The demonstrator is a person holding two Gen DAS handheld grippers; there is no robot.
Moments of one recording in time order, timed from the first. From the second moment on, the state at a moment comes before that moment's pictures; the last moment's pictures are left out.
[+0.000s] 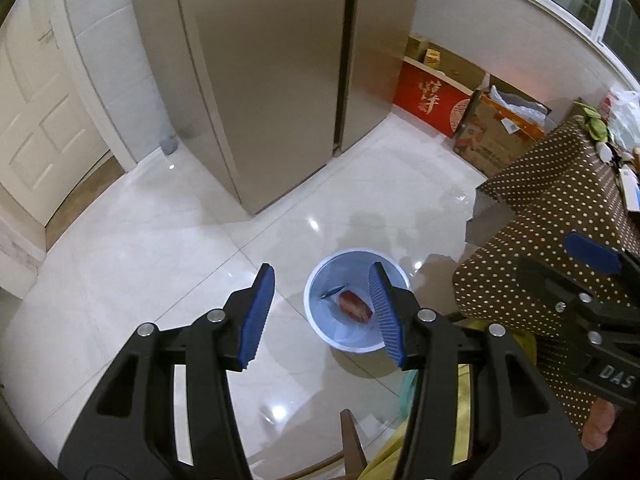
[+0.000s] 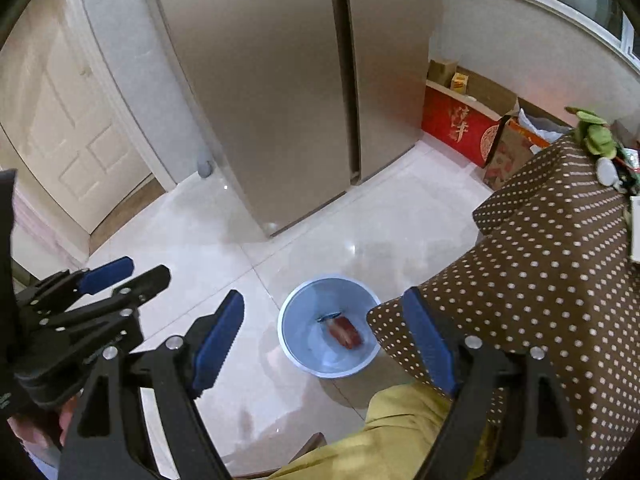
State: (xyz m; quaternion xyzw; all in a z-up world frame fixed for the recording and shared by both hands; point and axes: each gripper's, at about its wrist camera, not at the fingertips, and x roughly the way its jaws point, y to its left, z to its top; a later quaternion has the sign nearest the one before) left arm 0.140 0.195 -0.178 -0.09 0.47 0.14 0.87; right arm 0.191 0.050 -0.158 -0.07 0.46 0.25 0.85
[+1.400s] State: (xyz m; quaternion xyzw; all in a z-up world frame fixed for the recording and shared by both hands) left arm 0.204 -0.016 -0.115 0.01 0.42 -0.09 0.90; right arm 0.216 -0.246 -0.101 0.04 0.37 -0.06 0.93
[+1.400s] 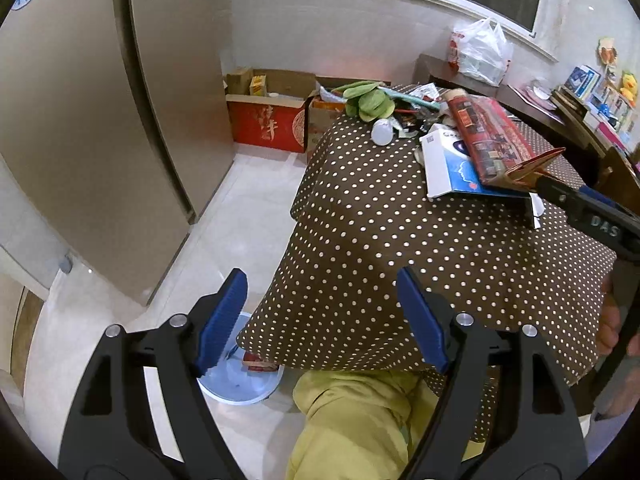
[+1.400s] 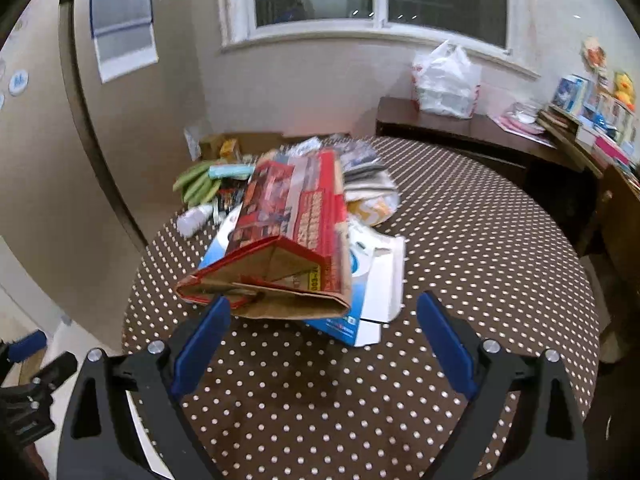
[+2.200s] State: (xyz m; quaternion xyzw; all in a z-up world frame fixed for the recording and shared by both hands) left arm 0.220 -0.021 -0.122 0.02 0.44 -0.09 0.89; right arm 0.255 -0.259 -0.105 0.07 0.40 -0.03 0.91
